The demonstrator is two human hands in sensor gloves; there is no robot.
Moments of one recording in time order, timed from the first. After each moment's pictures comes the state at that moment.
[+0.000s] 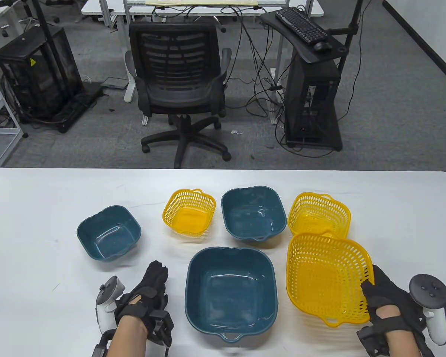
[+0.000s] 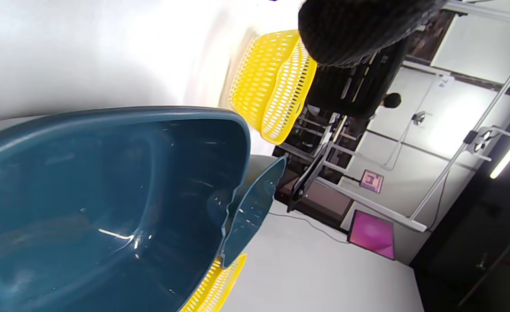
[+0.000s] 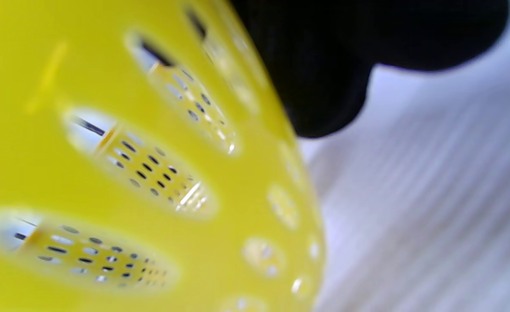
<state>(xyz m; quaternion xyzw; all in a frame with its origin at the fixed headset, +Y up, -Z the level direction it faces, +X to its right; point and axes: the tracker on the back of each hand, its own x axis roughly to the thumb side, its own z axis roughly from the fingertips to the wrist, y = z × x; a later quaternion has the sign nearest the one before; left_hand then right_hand) -0.237 -0.761 -0.329 -0.19 0.11 0.79 0.57 0.345 -0.688 -0.292 -0.14 -0.01 0.85 0.50</state>
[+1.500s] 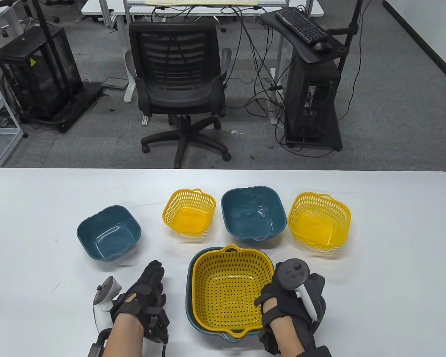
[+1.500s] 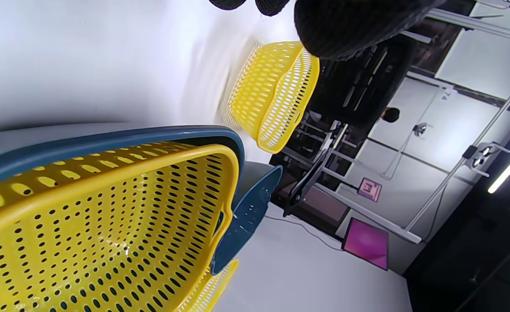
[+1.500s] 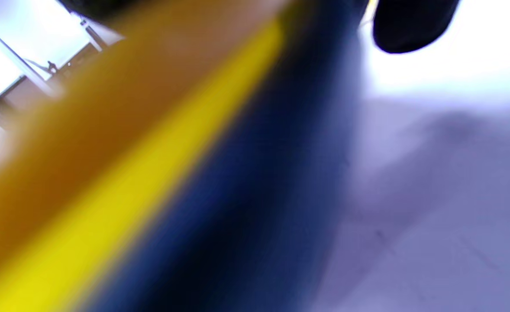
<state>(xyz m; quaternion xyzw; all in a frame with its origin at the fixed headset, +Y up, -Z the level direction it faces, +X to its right) -0.242 -0.758 -0.329 -0.20 0.12 0.80 0.56 0.128 -0.719 -0.335 -0.13 0.11 0.94 0.30</state>
